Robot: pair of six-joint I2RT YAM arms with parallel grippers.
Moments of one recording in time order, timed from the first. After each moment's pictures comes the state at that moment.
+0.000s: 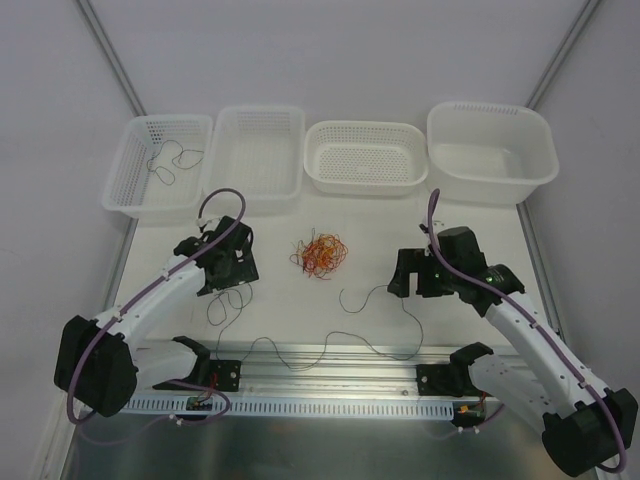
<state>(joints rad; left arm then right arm) -0.46 1.15 0.78 -0.85 -0.32 -0.71 0.43 0.86 0.72 -0.75 -0.19 0.35</state>
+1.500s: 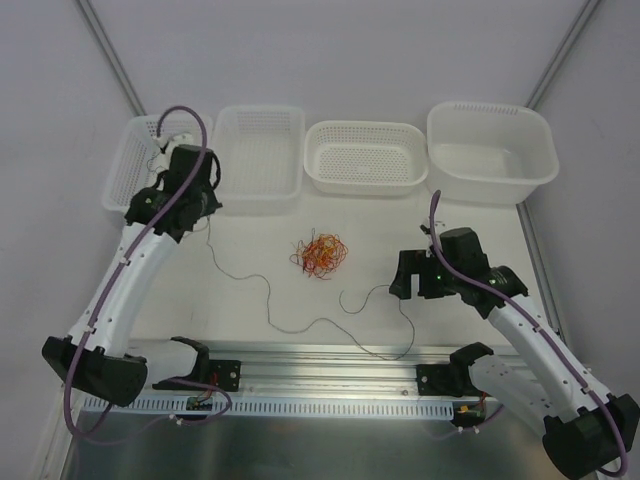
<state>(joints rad) -0.35 1.19 1.27 -0.93 -0.43 -0.53 0.43 0.84 0.72 -0.78 -0.19 0.33</state>
